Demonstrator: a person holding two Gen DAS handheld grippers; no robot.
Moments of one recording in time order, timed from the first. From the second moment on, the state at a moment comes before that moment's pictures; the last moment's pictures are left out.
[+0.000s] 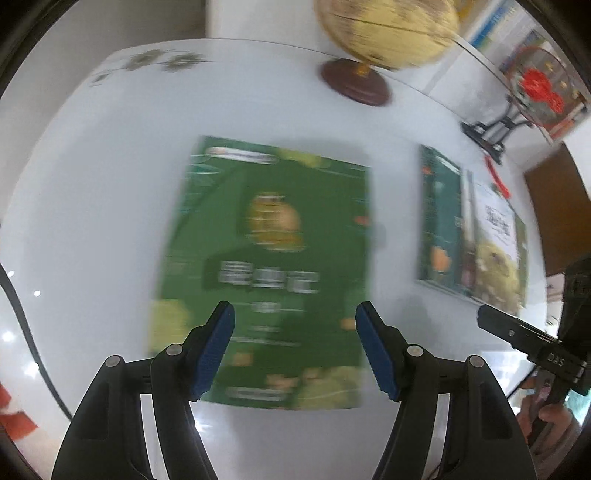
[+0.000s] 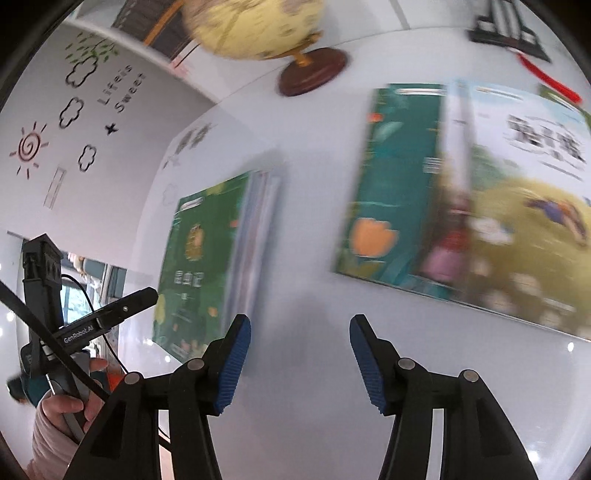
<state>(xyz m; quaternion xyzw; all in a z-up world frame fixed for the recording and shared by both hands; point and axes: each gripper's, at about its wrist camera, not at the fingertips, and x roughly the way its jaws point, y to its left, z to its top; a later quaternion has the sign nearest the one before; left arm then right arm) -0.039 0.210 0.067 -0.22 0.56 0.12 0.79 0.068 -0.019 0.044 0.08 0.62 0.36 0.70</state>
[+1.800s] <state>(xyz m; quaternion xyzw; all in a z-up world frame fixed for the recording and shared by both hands) 0.154 0.020 0.056 -0.24 0.52 -0.22 0.79 0.199 -0.245 0.013 0.23 0.52 0.42 0.70</state>
